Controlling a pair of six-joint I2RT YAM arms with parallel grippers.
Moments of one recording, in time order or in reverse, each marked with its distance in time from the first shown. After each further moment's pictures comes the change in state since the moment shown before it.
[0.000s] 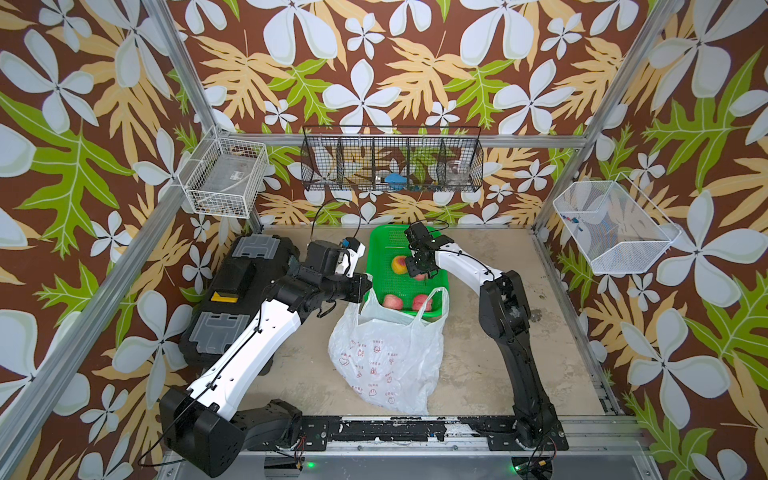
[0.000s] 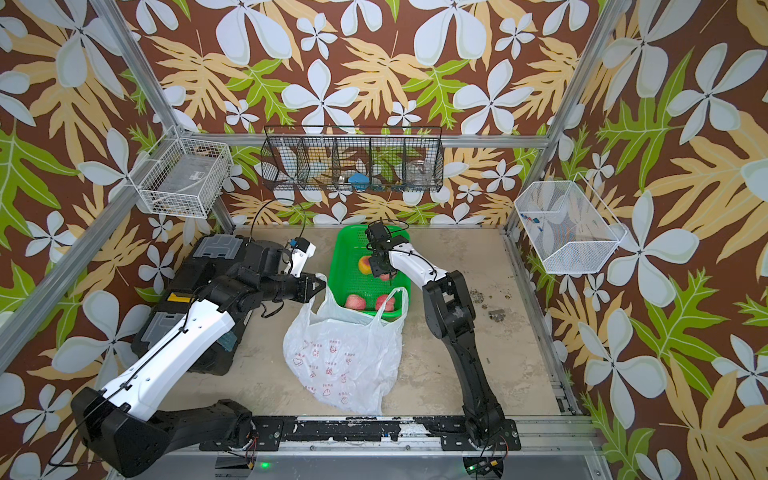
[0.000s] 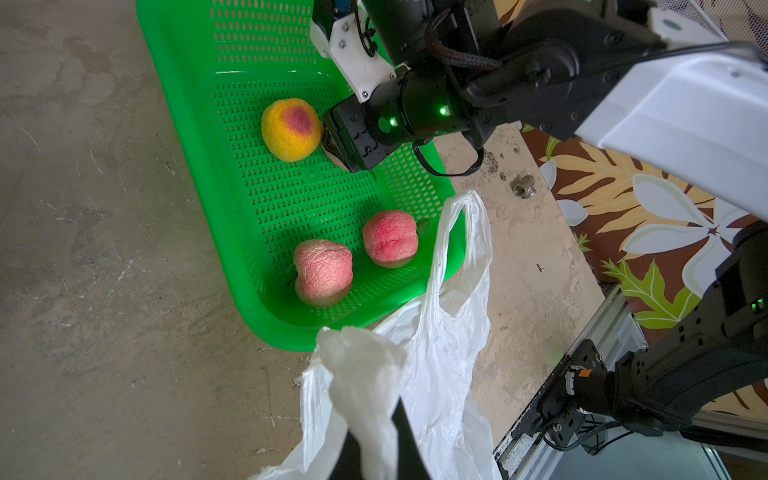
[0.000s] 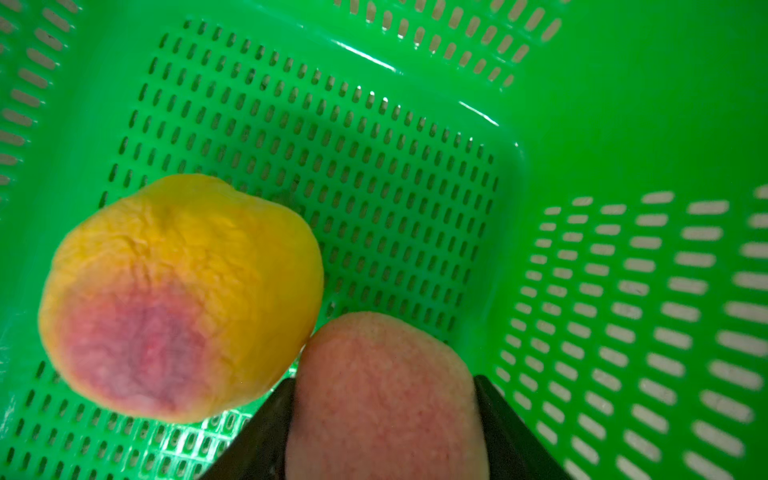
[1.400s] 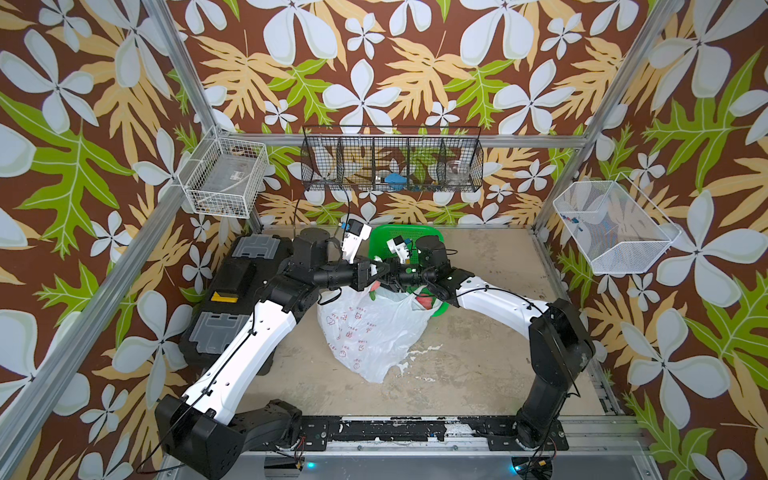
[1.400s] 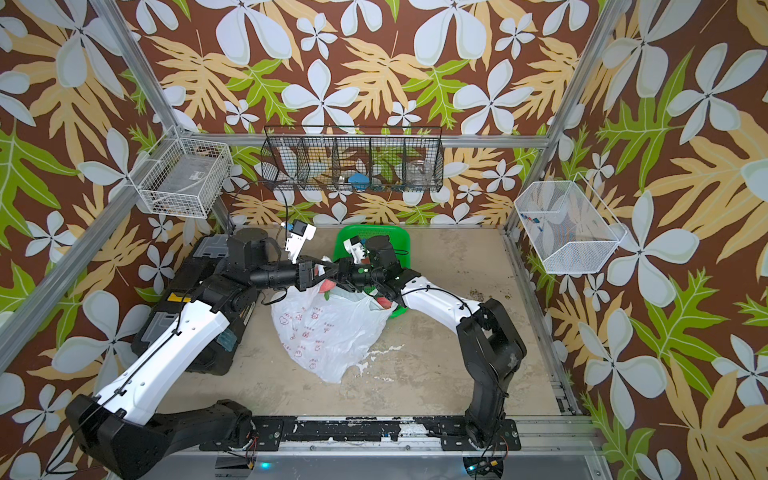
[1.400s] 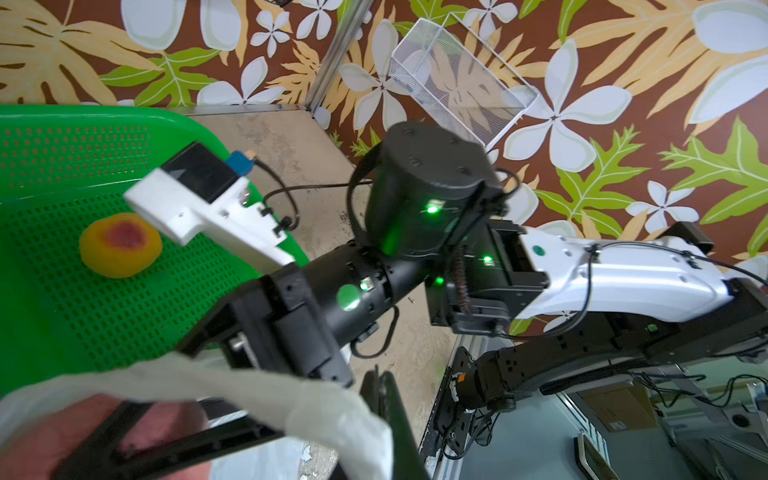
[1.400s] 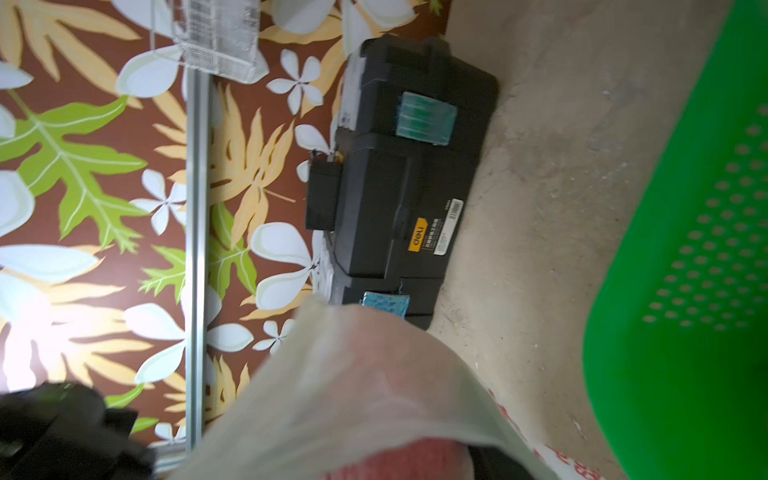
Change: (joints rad) left arm 0.027 -0.027 0.014 0.298 0.398 -0.111; right arm 0.159 -0.521 -0.700 0.911 -0.848 0.945
